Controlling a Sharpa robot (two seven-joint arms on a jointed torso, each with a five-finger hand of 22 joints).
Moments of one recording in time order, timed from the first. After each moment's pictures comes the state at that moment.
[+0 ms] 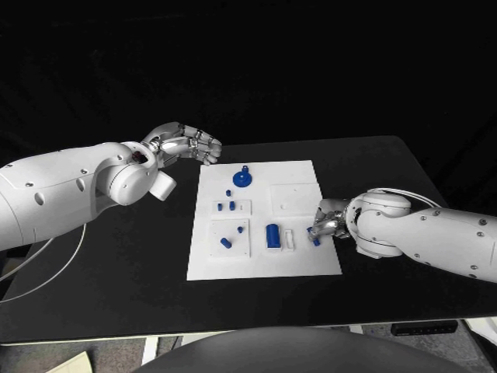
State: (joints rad) left arm 1.27 -0.76 -0.12 1.28 -0.32 -0.07 0.17; left_hand 1.08 -0.10 0.52 -0.26 0.05 0.83 0.18 0.32 0.48 1.19 0.13 0.07 0.16 0.90 0.13 0.48 0.39 0.07 0.70 0.02 0.55 1.25; right arm 1.12 -0.80 -0.18 1.47 -1.25 -0.01 -0.52; right_hand 0.81 -0.05 0.77 -0.27 0.21 1.05 0.09 0.24 0.73 1.18 -0.02 1.11 1.12 1.33 -0.12 1.19 1.12 0.19 1.25 -0.06 1.13 1.19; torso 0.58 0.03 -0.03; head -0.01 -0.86
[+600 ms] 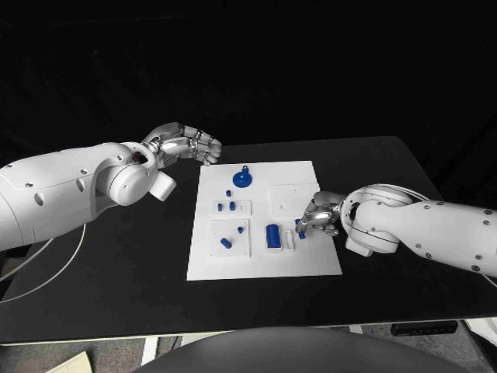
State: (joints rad) left arm 1.27 -0.77 -0.12 1.28 -0.32 -0.07 0.17; left_hand 1.08 -0.10 0.52 -0.26 0.05 0.83 0.17 0.32 0.48 1.19 0.13 0.07 0.16 0.90 0.13 0.48 0.39 0.06 0.70 0.02 0.55 1.25; right arm 1.14 -0.79 -0.17 1.52 -1.06 -0.10 -0.50; right_hand 0.79 -0.06 0.74 -0.26 0.21 1.05 0.09 0.24 0.66 1.18 -0.03 1.11 1.12 1.33 -0.12 1.19 1.12 0.20 1.26 -0.06 1.13 1.18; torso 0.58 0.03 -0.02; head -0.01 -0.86
